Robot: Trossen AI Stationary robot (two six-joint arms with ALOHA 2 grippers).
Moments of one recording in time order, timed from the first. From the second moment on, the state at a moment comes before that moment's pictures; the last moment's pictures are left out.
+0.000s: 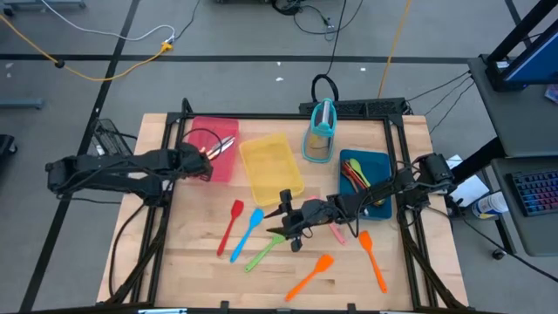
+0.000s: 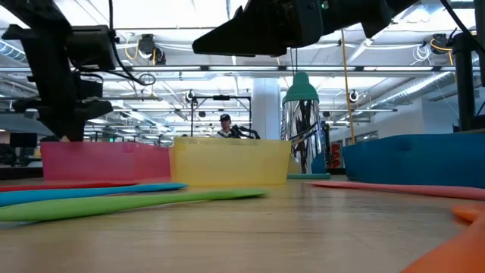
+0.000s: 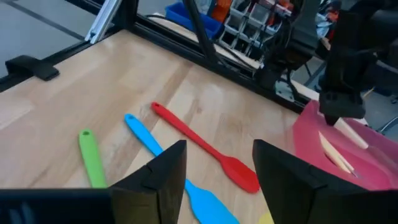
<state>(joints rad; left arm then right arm) 0.29 0.93 0.50 -0.90 -0.47 -0.94 0.28 1.80 1.01 0.48 0.15 -0.33</state>
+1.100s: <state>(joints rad) 0.33 1.20 0.50 -0.57 -0.41 -0.60 0.27 1.80 1.01 0.45 0.15 -0.25</state>
